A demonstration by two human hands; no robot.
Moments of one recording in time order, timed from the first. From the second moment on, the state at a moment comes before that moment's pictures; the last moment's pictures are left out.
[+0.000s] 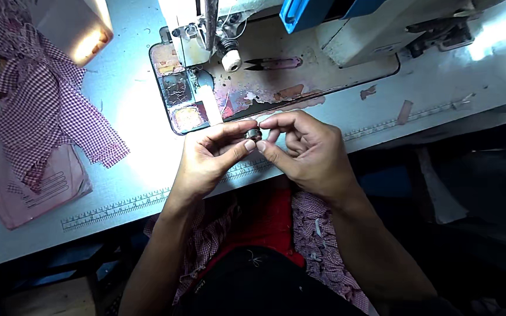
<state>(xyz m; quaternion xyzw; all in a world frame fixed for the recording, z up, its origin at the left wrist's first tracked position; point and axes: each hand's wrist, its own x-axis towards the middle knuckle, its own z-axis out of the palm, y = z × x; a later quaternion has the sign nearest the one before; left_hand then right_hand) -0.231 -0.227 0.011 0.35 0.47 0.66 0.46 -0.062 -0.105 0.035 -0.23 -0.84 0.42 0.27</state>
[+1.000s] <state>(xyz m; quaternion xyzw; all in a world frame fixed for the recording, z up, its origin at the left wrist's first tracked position) -0.233 -0.262 0.012 0.27 0.32 0.74 0.53 -0.087 -0.113 0.047 -0.15 -0.91 0.33 0.18</state>
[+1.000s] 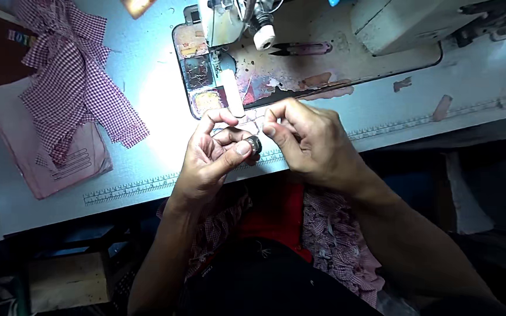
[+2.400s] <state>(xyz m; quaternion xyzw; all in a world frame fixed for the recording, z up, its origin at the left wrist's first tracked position) -0.288 -0.308 0.026 0.33 0.40 0.76 0.39 -0.078 -0.115 0.028 -0.20 -0.96 0.19 0.08</state>
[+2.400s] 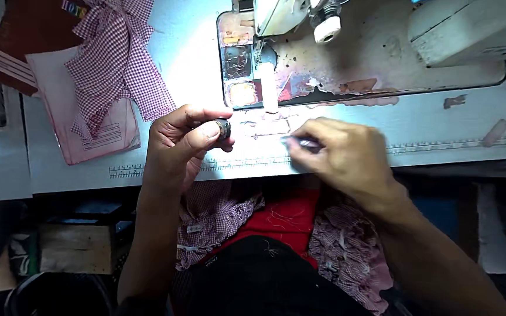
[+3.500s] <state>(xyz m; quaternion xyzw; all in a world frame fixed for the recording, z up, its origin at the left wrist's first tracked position) -0.241 -0.371 -0.001 0.18 0.43 0.78 0.40 -0.099 -0.160 0.035 -0.16 -0.93 0.30 0.13</state>
